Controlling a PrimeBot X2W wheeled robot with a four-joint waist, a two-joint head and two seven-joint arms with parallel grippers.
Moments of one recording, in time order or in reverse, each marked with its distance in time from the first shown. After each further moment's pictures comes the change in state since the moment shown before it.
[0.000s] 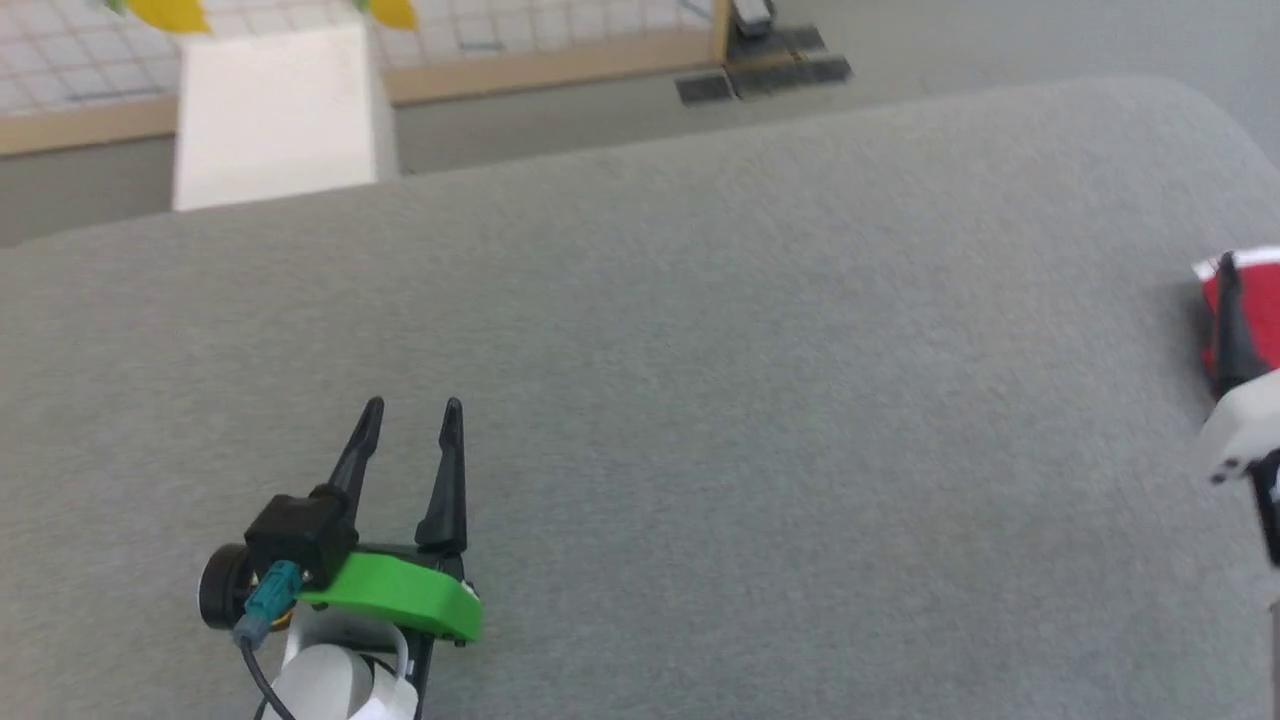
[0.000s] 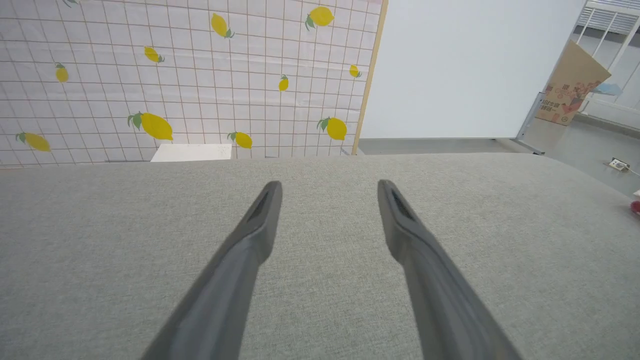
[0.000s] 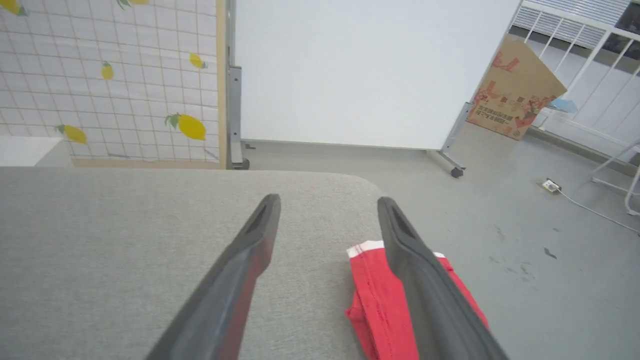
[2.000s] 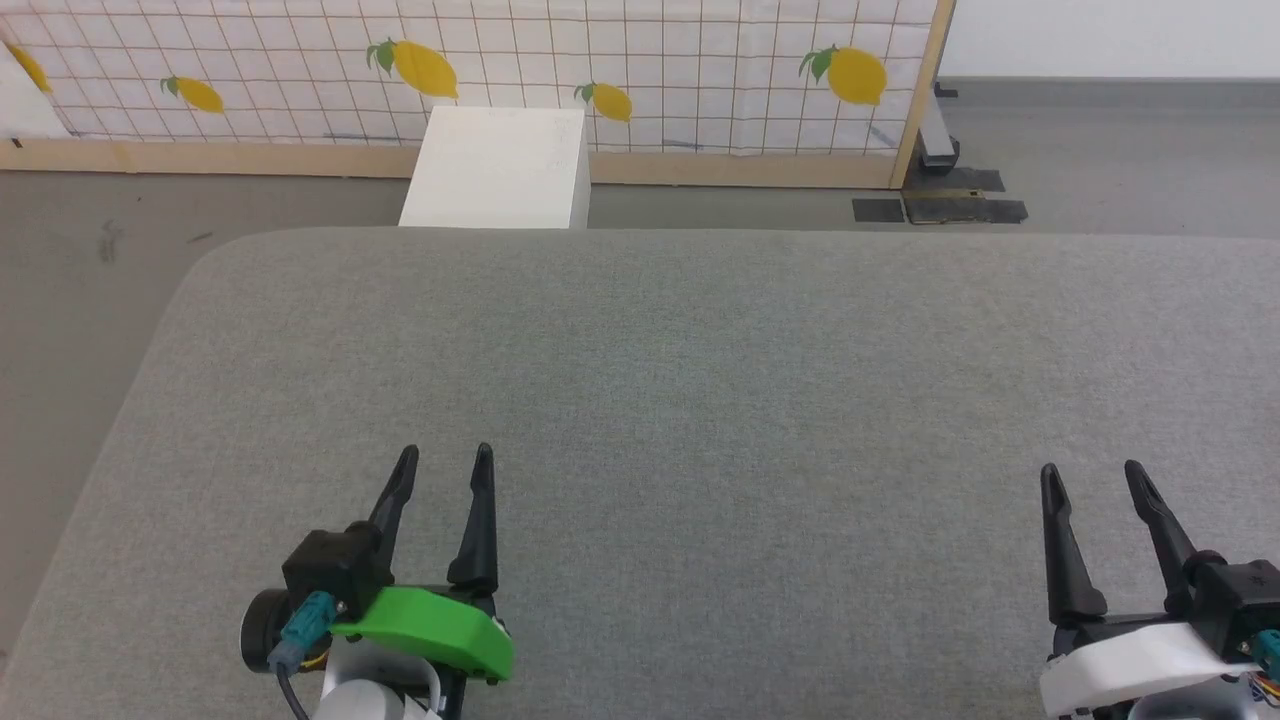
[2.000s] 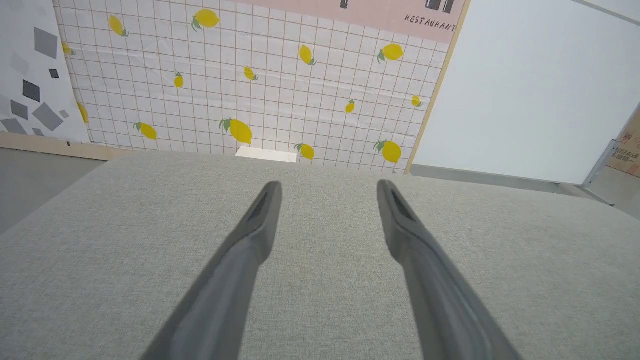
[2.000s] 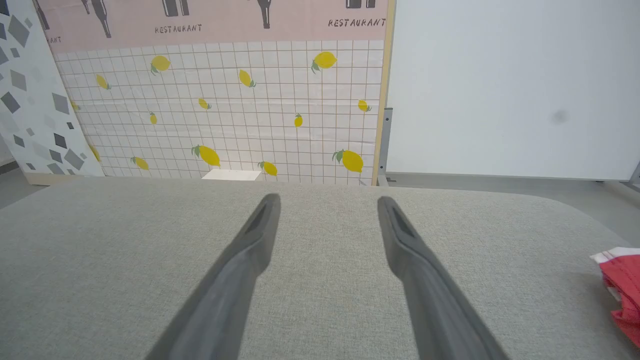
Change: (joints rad) left arm 0.046 -0.013 -0.064 0.035 -0.061 0.042 -0.001; right arm 0.471 0.201 0.151 -0.319 0.094 0.000 -0.165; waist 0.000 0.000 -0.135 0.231
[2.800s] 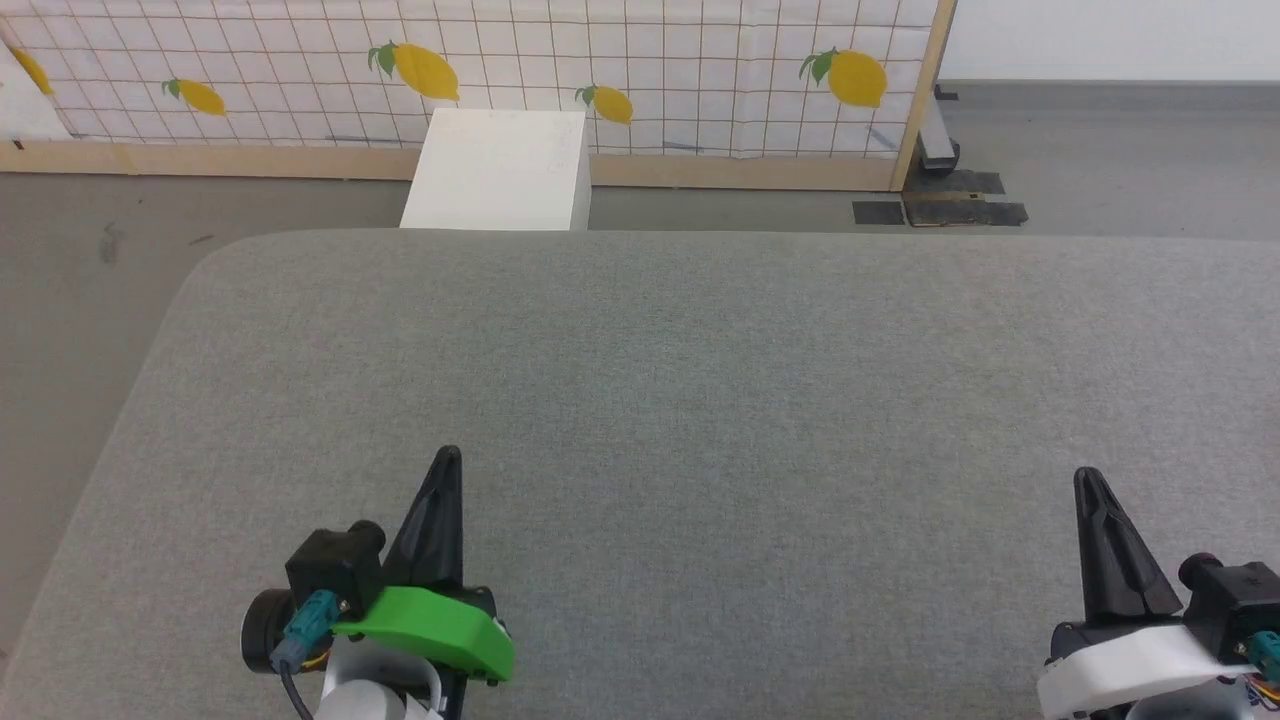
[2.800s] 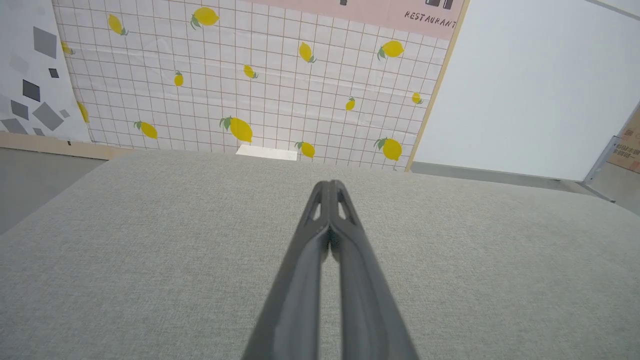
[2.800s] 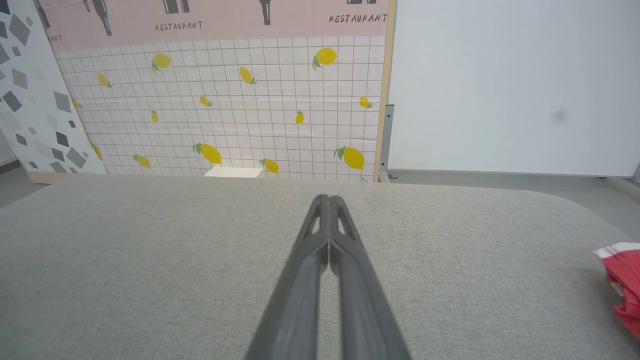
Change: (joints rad) left arm 0.000 0.000 -0.001 0.002 0.006 0.000 0.010; right arm 0.005 0.000 0.004 0.004 0.006 0.000 0.005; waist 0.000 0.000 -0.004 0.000
